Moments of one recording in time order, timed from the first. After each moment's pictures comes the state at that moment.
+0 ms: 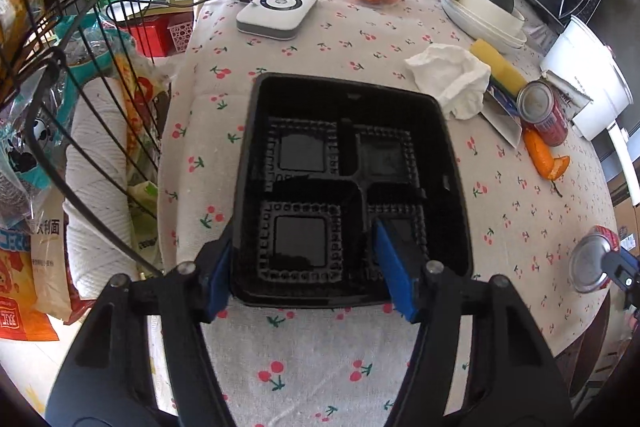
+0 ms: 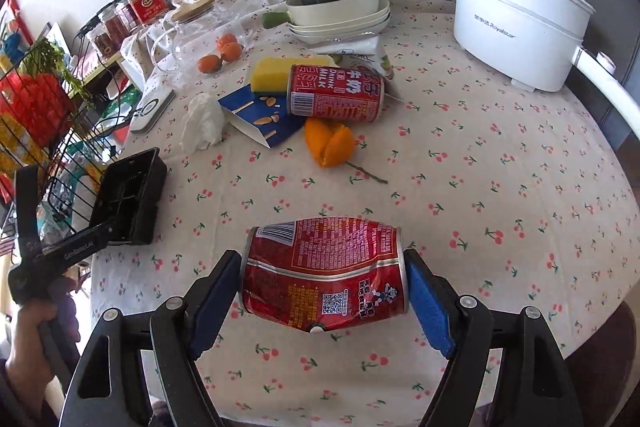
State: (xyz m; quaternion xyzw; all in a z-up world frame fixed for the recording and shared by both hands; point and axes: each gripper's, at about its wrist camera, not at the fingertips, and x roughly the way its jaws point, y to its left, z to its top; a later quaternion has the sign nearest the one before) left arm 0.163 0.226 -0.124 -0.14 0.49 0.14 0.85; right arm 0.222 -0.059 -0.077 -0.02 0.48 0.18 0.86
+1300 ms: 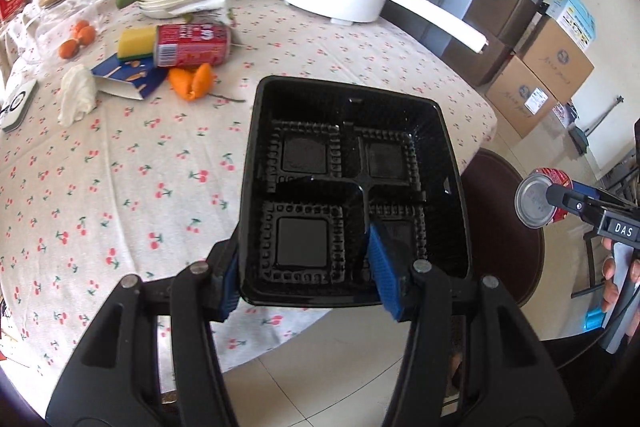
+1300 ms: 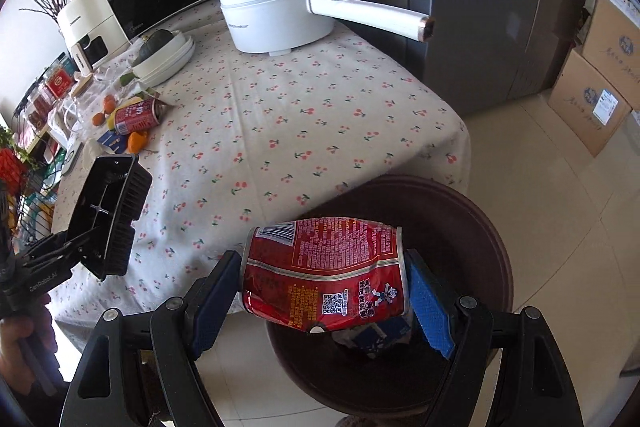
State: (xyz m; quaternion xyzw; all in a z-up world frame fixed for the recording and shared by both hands) left arm 0.134 -0.050 -0.075 -0.03 0.48 -0.14 0.86; right arm 0.117 -0.333 -0.053 0.06 0.48 0.02 0.87
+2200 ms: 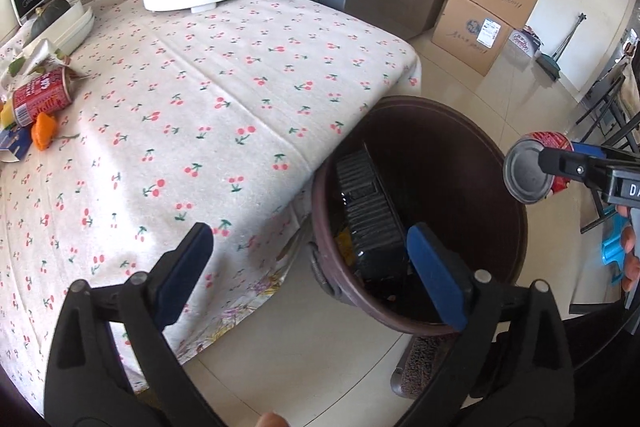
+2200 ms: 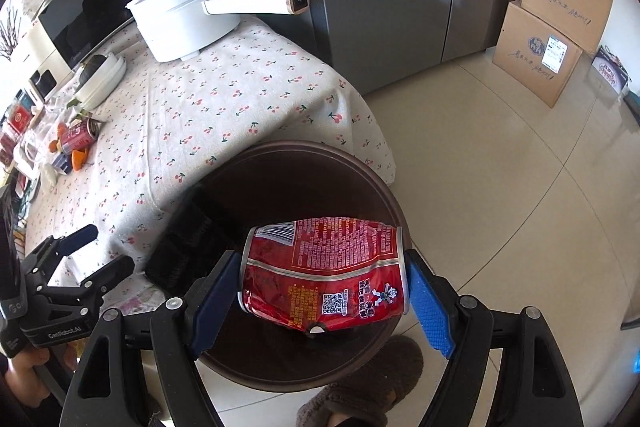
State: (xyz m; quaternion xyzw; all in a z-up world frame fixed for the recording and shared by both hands) left arm 0.126 -0.187 -0.102 0.07 0.48 -0.21 0.85; right arm 0.077 -0.425 -0.070 0.10 0.49 -0.05 0.86
